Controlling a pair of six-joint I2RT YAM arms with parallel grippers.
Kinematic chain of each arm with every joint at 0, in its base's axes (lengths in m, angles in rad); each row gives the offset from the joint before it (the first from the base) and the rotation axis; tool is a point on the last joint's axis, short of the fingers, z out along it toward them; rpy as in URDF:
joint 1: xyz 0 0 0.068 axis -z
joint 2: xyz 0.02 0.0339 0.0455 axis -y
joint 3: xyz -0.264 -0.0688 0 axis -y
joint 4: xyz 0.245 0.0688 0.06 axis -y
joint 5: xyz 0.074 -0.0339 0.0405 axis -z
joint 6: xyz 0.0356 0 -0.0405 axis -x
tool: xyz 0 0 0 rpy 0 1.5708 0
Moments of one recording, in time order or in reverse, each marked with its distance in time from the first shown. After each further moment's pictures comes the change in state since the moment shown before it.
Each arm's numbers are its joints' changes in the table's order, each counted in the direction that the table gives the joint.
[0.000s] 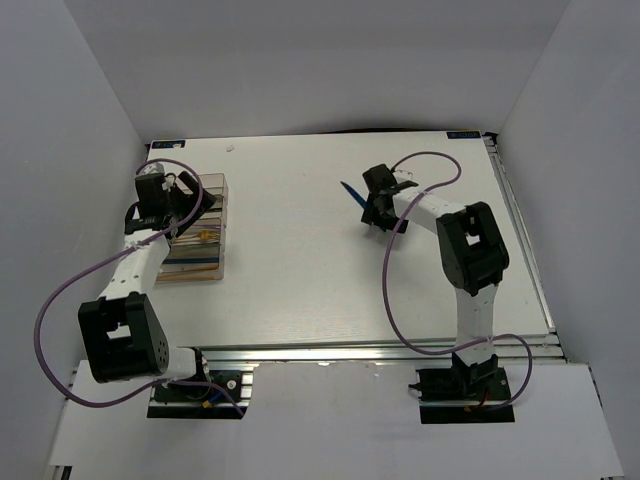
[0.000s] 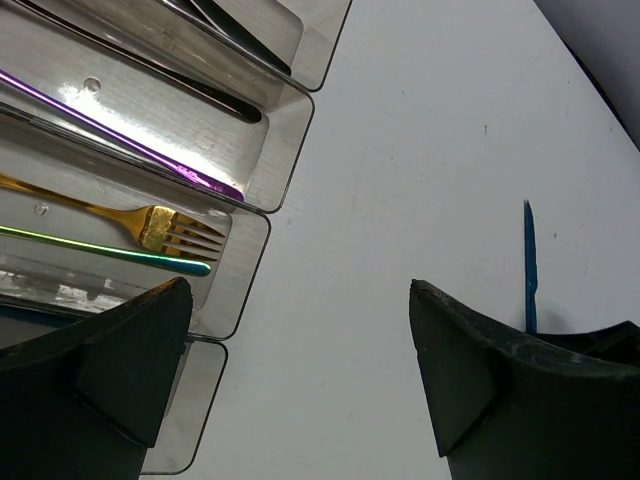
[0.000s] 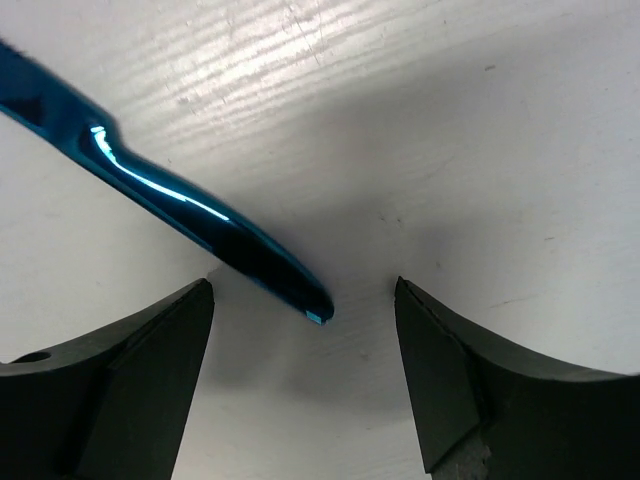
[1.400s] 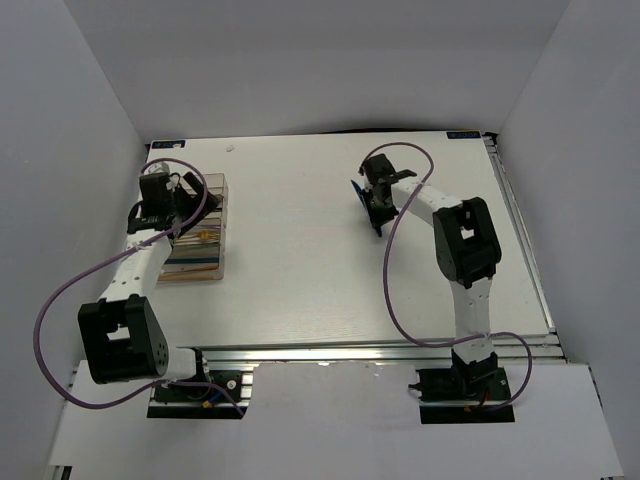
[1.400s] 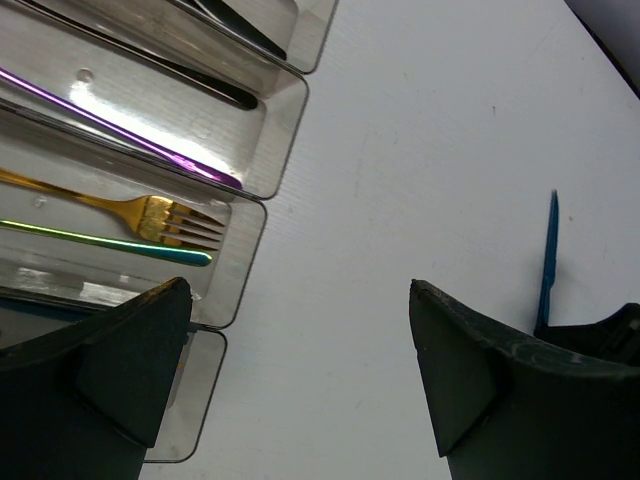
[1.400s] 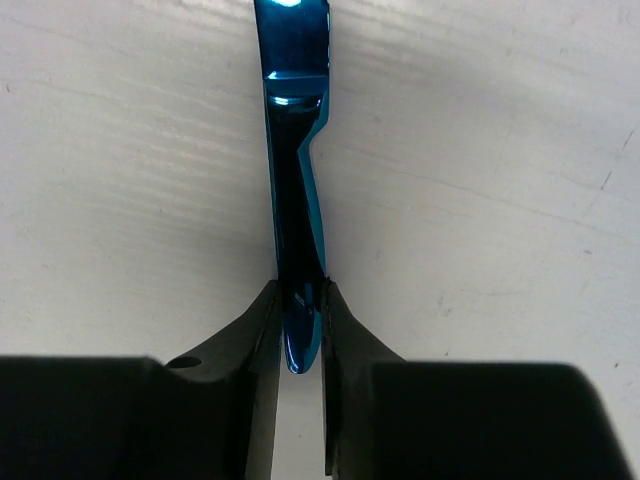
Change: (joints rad) left arm 0.027 0.011 0.007 -0.040 -0.047 -0.034; right arm 0.026 -0.096 0.174 -0.103 -0.277 0.636
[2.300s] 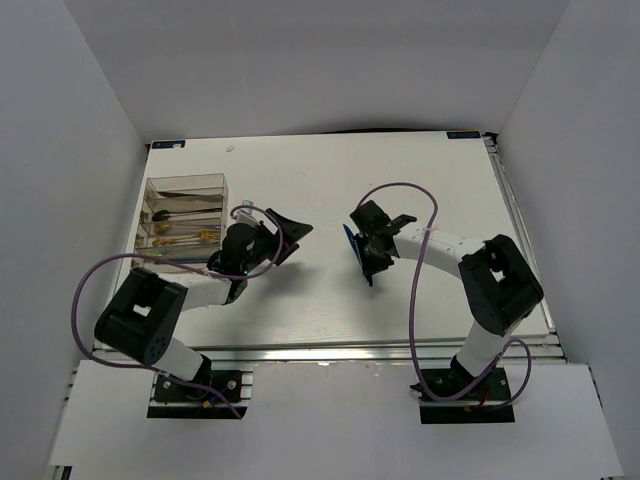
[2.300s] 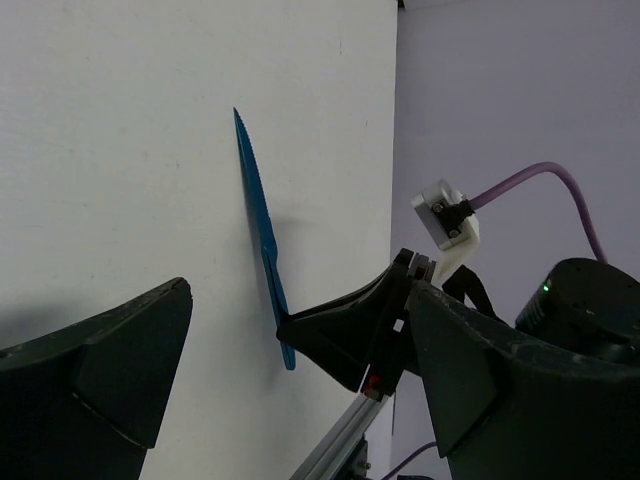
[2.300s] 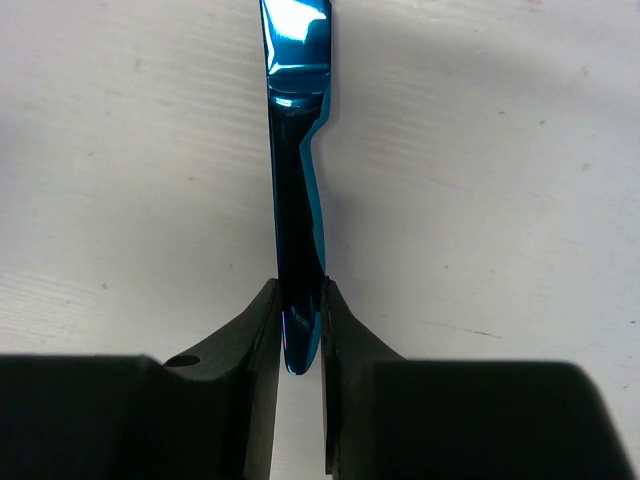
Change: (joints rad) left arm 0.554 -0.107 -0.482 0.957 0.083 0.603; right arm -0.223 0.451 -0.556 0.082 -0.014 -0.293
